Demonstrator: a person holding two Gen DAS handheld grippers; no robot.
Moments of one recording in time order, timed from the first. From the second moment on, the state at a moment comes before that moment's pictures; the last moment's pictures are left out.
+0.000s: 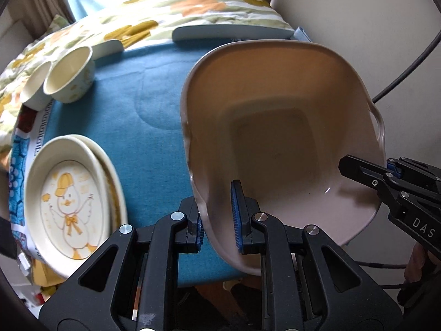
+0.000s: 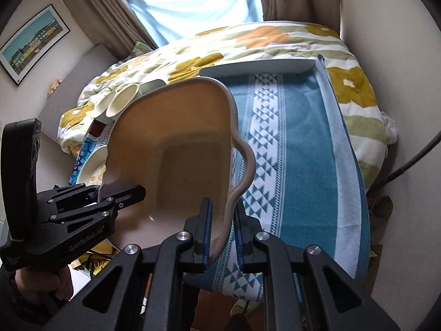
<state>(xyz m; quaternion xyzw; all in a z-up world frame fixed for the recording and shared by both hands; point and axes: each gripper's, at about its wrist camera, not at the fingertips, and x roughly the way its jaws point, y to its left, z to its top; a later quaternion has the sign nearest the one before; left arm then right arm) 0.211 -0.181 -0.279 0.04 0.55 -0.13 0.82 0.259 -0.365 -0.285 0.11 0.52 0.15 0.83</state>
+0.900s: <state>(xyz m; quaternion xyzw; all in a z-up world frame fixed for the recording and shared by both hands) 0.236 -0.242 -0.323 0.10 0.57 -0.13 0.81 0.275 -0.417 -0.342 0.20 0.56 0.14 0.79</state>
